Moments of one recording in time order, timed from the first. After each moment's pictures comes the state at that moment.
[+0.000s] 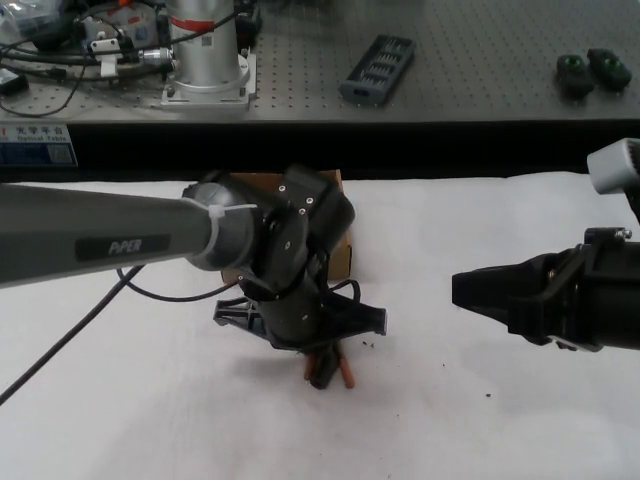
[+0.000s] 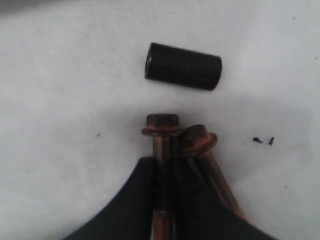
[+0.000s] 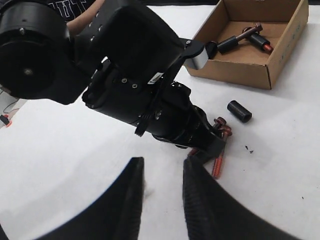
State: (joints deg) left arm -35.7 115.3 -76.2 35.9 1.2 -25.7; right arm 32.2 57.6 -32.7 9.6 -23.4 17.1
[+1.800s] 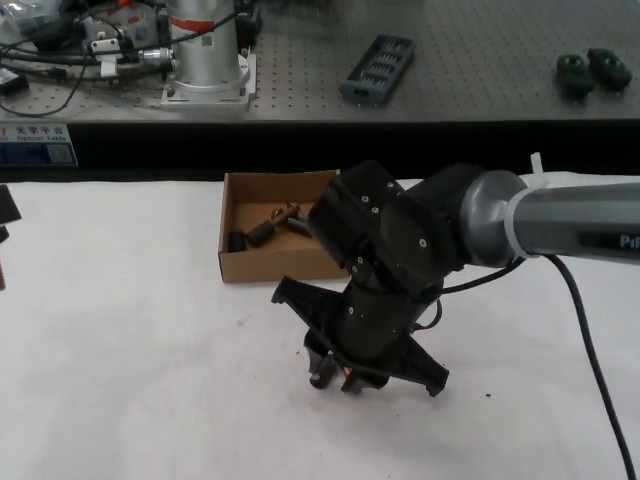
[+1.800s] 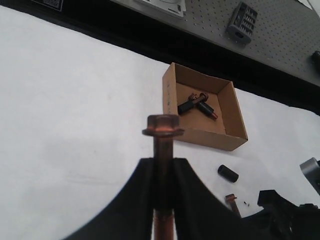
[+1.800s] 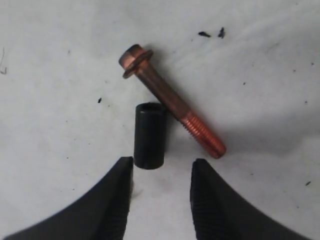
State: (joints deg) left arm -4.9 44.5 -38.2 29.3 9.5 -25.6; right arm 47.6 109.8 -72.3 39.2 -3.6 68.3
